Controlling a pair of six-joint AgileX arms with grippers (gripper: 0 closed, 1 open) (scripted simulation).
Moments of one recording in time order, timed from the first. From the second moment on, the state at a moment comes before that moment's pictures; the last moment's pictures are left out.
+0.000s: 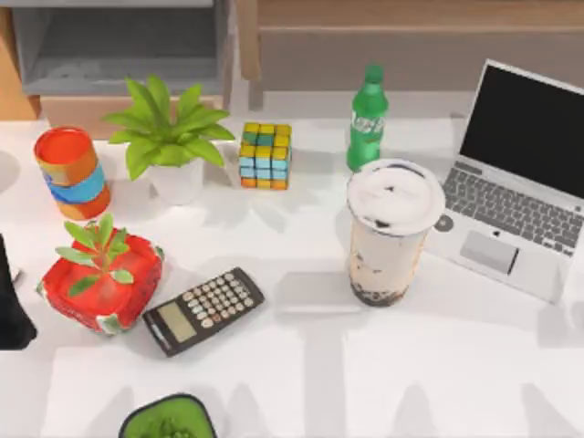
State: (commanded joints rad) left arm 0.00 0.00 0.00 0.00 0.00 0.00; right arm 0.00 0.00 0.00 0.00 0.00 0.00
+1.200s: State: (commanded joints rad) left arm 0.00 0.00 0.00 0.00 0.00 0.00; right arm 0.69 1.28 0.16 0.87 0.72 0.00
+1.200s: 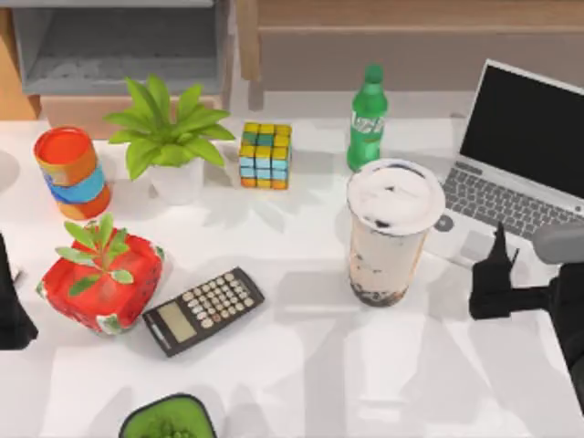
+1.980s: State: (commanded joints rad) left arm 0.00 0.00 0.00 0.00 0.00 0.00; right arm 1.20 2.16 0.43 1.68 1.24 0.02
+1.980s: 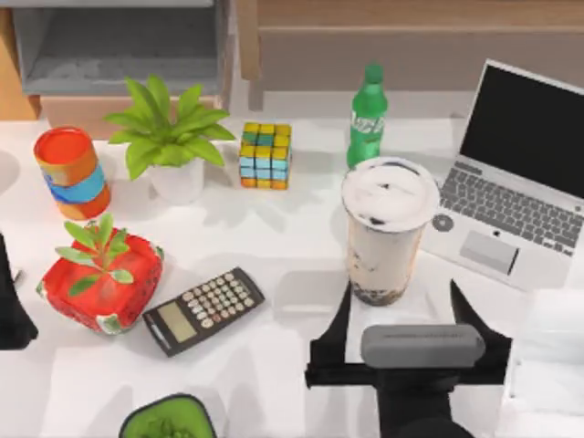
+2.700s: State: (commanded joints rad) left arm 0.00 0.00 0.00 0.00 0.00 0.00; right arm 1.08 2.20 0.51 1.66 1.13 0.02
